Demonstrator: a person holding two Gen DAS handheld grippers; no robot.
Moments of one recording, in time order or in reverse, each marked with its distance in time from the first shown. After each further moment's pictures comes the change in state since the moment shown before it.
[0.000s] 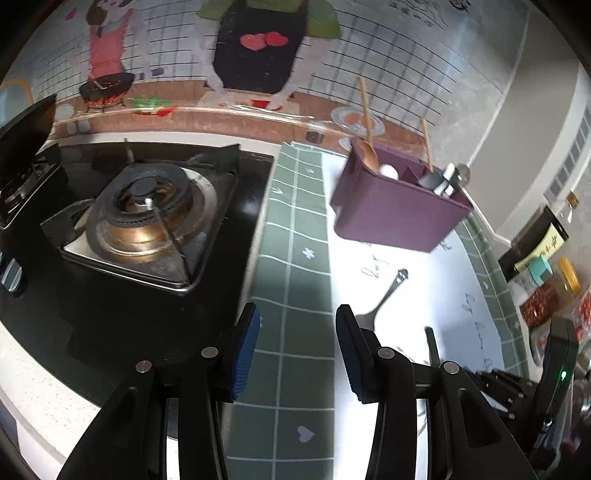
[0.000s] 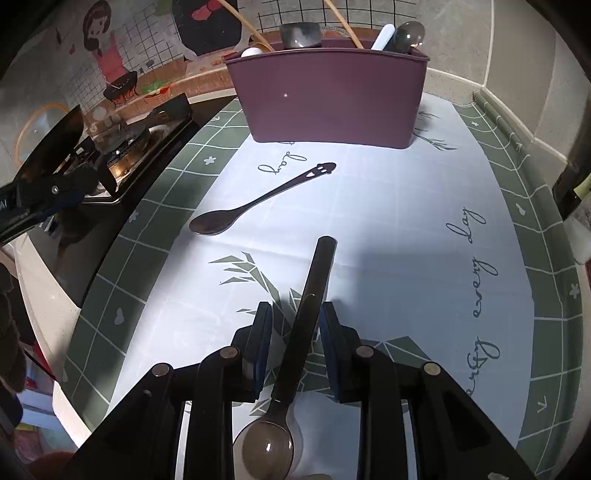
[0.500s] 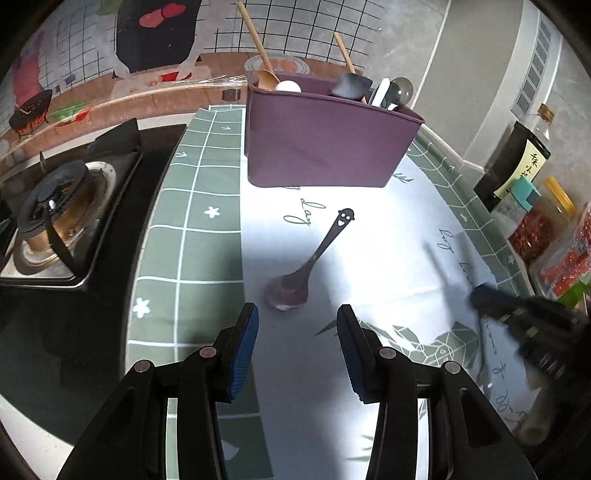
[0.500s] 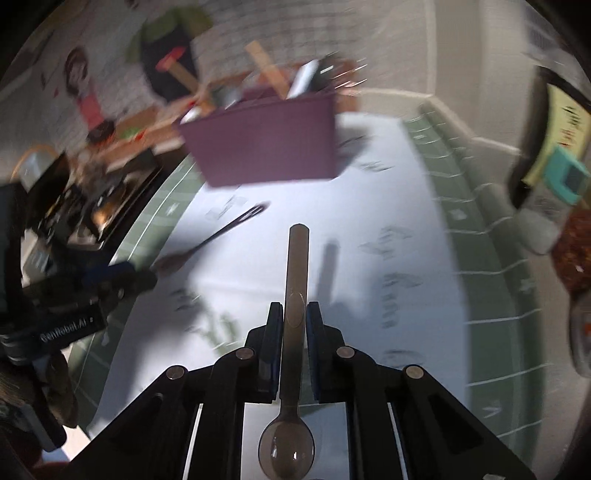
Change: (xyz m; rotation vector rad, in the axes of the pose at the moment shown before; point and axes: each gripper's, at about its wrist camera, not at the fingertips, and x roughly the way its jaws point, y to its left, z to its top) left arm 0.058 -0.062 -0.025 0.191 0.106 -0.086; right arm -0.041 -0.064 -0.001 0.121 -0.138 -0.051
